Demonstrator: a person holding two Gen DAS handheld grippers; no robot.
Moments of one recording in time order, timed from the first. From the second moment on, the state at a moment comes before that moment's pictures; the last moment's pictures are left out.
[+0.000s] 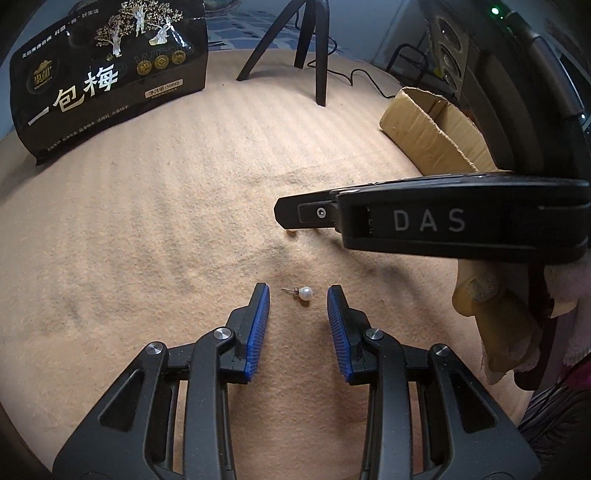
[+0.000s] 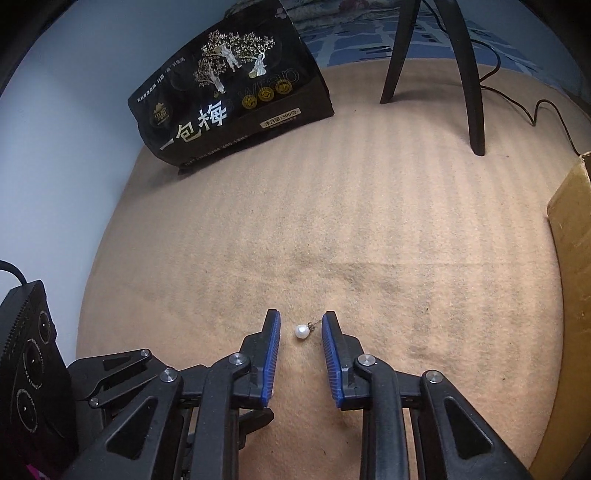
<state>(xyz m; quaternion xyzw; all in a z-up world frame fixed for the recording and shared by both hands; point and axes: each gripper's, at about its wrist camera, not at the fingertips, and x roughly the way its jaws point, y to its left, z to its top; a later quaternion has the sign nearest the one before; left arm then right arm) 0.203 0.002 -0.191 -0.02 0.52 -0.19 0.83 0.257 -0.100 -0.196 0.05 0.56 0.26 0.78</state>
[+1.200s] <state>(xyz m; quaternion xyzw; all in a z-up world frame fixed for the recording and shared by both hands) 0.198 0.008 -0.183 -0.01 0.50 -0.17 0.85 0.246 -0.113 -0.177 -0.01 0.53 0.24 0.81</state>
